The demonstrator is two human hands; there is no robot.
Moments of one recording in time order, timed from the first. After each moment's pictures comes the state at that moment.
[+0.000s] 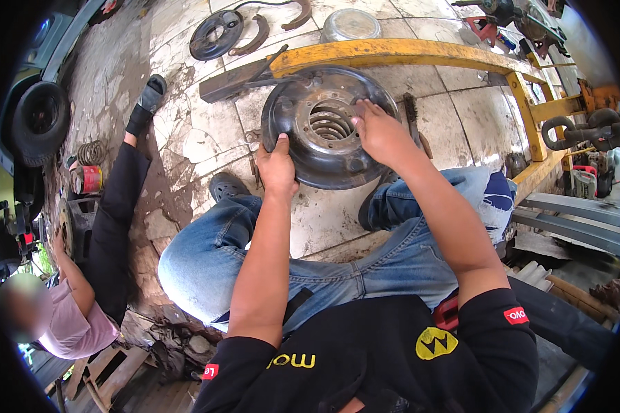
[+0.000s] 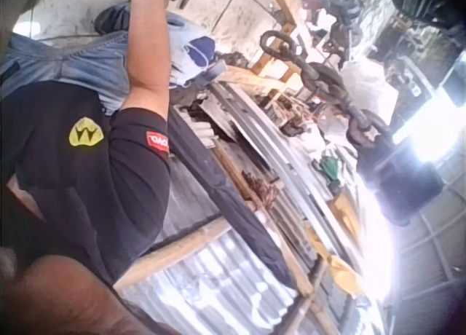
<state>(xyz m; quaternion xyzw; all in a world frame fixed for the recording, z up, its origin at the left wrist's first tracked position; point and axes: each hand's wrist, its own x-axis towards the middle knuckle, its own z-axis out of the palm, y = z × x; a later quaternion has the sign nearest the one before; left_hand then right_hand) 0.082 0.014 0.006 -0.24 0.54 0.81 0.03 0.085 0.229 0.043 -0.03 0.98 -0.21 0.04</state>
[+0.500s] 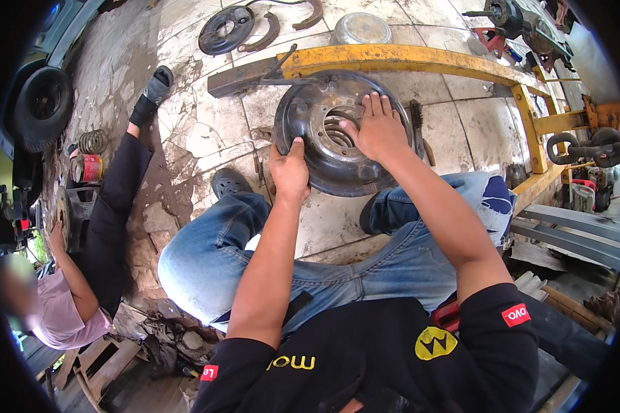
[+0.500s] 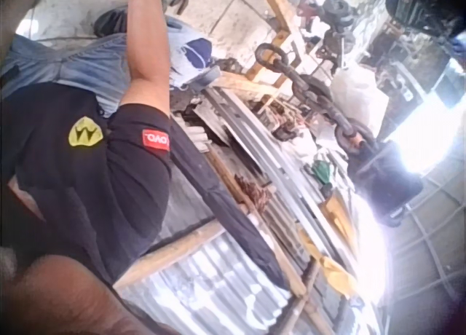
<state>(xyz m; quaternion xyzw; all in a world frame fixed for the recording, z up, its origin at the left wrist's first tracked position) 0.095 0.020 0.014 -0.24 0.56 0.79 0.02 0.065 0.203 0.039 0.02 0.99 -0.05 0.10</state>
